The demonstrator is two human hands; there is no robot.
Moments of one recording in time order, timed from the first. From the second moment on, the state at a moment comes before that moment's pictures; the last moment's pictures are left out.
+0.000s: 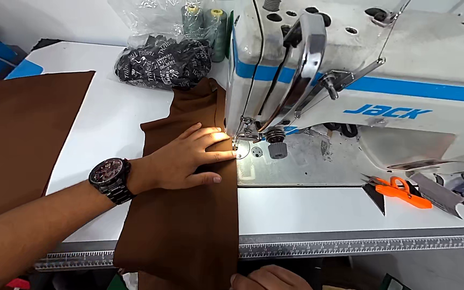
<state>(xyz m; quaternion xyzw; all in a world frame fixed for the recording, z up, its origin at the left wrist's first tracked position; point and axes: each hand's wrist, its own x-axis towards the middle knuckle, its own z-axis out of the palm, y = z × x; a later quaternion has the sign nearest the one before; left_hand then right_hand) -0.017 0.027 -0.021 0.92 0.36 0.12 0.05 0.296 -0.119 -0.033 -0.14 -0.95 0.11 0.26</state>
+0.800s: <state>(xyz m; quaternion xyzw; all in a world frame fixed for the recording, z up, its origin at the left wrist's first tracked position) 0.009 -0.076 -0.029 0.92 0.36 0.14 0.05 0.297 -0.124 -0.034 -0.17 -0.94 0.05 0.28</state>
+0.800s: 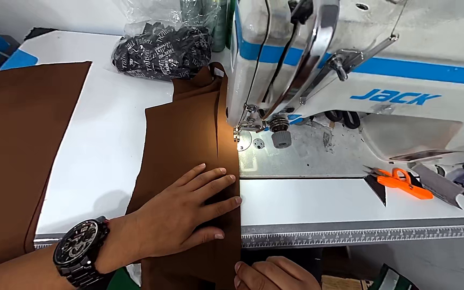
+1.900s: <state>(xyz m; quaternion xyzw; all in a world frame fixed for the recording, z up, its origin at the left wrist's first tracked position) -0.001 -0.086 -0.021 0.95 0.27 0.15 0.07 0.295 -0.060 -0.035 -0.23 -0.94 0.08 0.24</state>
